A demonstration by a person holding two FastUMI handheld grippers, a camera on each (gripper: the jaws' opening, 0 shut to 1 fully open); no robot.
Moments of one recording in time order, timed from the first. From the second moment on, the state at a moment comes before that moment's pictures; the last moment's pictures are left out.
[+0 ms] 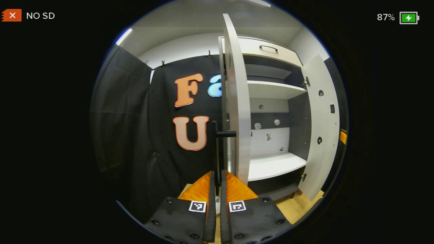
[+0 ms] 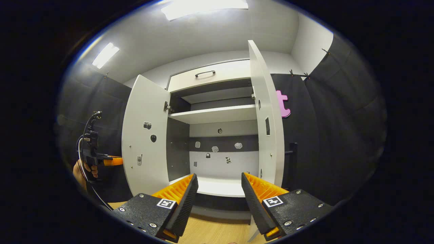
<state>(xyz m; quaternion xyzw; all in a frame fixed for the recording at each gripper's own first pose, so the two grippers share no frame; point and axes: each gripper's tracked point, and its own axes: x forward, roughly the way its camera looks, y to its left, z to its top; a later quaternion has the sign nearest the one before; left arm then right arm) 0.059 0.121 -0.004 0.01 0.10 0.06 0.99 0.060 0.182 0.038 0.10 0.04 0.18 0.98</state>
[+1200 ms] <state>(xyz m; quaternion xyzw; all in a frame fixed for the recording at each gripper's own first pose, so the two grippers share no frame) -0.005 0.010 0.042 0.05 -0.01 0.01 1.00 0.019 0.181 0.054 0.07 0.00 0.16 0.98</state>
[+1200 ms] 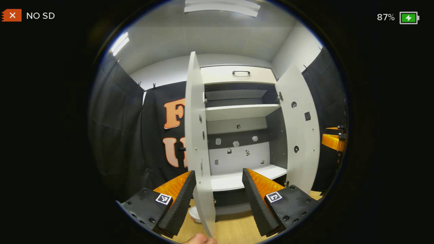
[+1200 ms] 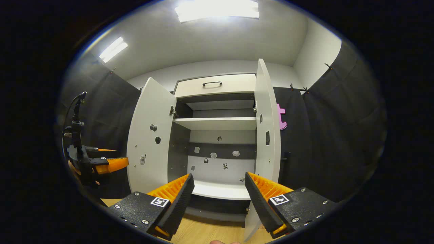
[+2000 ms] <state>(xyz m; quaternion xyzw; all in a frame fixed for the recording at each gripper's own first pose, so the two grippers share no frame) 0.001 0.012 0.077 0.04 -0.06 0.05 1.00 0.033 0.170 0.046 0.06 0.00 0.15 0.99</state>
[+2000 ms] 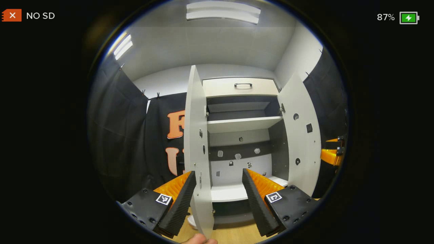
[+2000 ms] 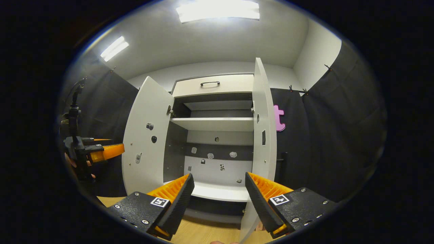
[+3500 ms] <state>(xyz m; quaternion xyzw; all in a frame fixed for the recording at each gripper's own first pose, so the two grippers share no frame) 0.000 0.021 0.087 0.03 -0.09 0.07 0.99 0.044 0.174 0.048 0.06 -0.02 0.16 0.99</state>
